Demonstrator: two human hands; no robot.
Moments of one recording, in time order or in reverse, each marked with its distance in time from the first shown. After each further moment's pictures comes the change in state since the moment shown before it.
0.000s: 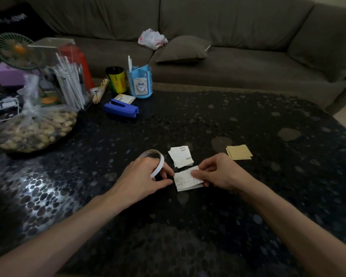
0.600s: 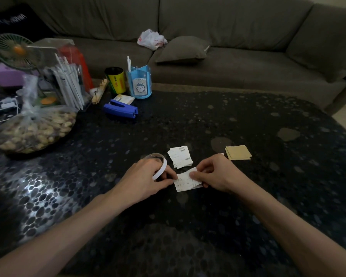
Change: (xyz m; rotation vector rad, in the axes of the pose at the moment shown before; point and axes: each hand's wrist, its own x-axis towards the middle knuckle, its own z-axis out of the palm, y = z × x) left_hand 0.004 0.005 0.002 0.023 -0.052 0.028; right_hand 0.002 0.002 0.007 -0.076 0.074 -0.019
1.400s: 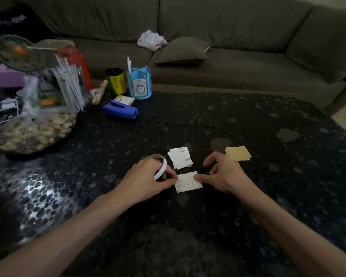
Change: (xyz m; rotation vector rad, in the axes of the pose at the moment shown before) left_hand 0.002 0.005 0.001 0.019 -0.002 -0.043; right_hand -0.007 0.002 -0.003 -0.047 0.176 0.061
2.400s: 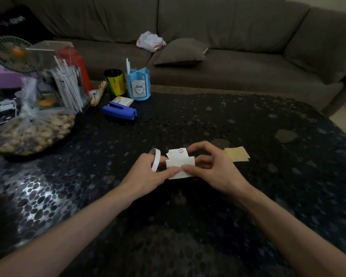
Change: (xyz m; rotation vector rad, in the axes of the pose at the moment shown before) left_hand 0.005 0.008 -0.002 -0.520 0.062 -0.184; right_hand -0.004 -0.001 0.004 0.497 -0.125 -0.339
